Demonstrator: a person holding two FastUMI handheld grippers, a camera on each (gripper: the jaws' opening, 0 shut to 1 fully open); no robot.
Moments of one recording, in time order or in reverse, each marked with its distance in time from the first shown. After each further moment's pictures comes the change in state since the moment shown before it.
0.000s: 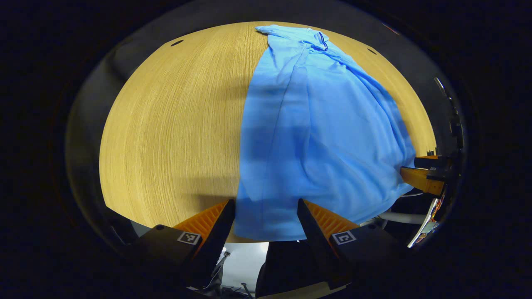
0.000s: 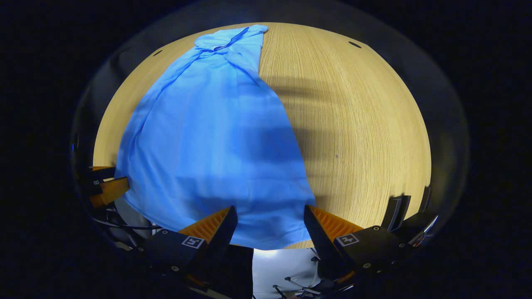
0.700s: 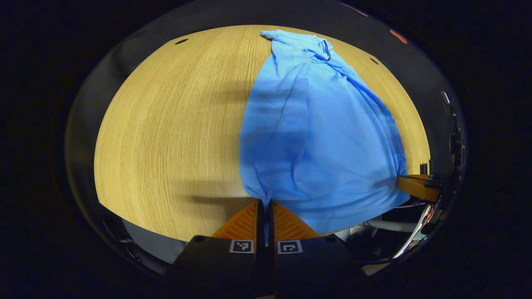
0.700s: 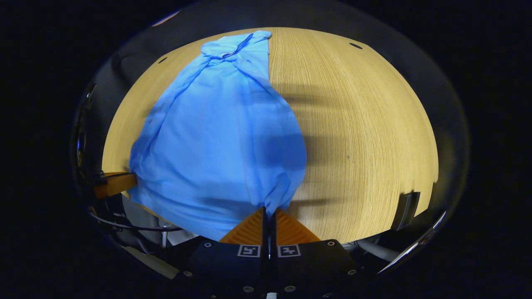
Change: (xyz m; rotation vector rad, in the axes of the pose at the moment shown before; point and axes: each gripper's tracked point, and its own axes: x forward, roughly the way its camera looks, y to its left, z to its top) left arm -0.014 -0.005 0.026 -0.061 -0.079 -0.079; right arm -0.015 0.022 0.020 0.043 -0.080 0.077
